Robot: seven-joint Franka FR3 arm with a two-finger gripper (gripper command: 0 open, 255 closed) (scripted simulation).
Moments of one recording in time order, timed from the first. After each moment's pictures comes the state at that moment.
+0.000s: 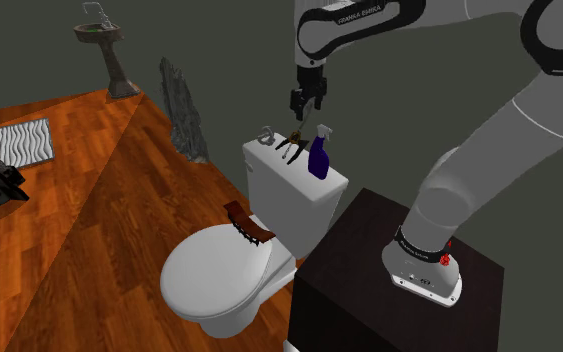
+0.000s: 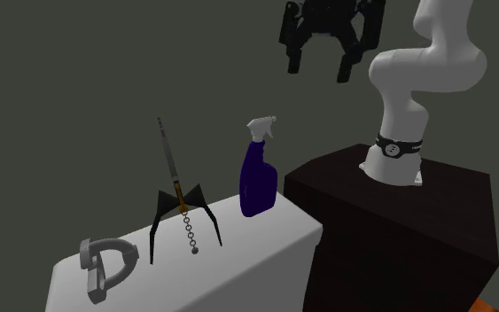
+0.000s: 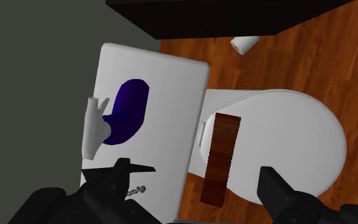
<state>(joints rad) -0.07 -0.31 -0.04 -2.24 -0.11 1.92 0.03</state>
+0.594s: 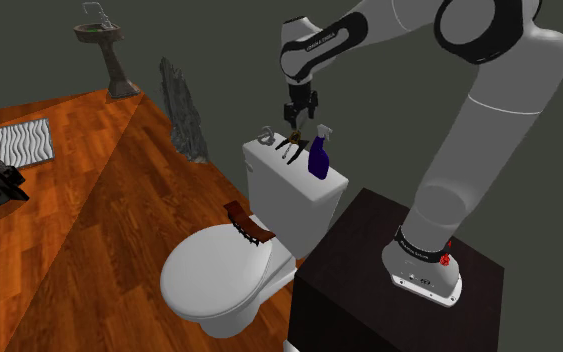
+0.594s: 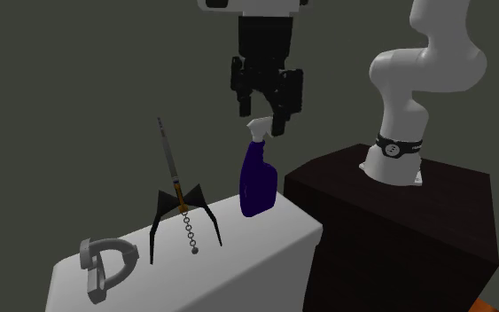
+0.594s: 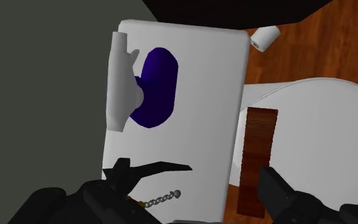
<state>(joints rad) -0.12 0.02 -0.09 -2.09 -0.16 2.02 0.05</state>
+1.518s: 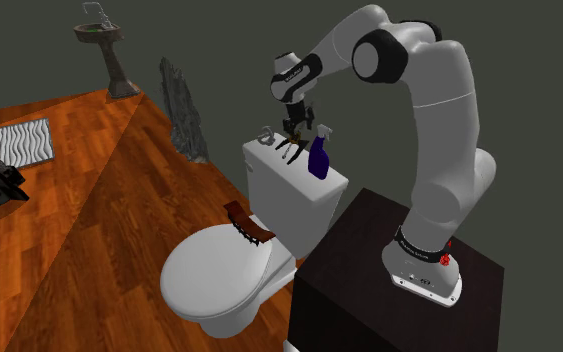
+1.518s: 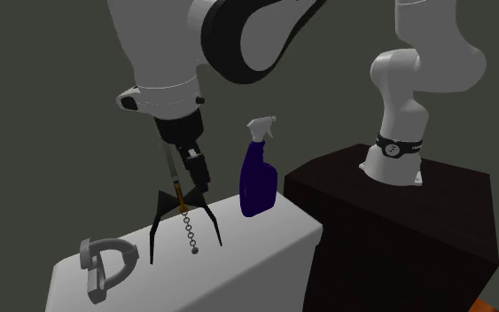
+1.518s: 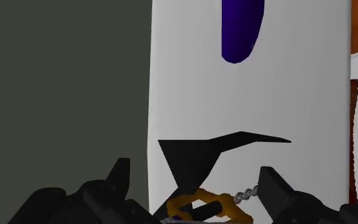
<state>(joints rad) -0.20 0.54 -0.15 -1.67 -0.16 2.03 0.06</state>
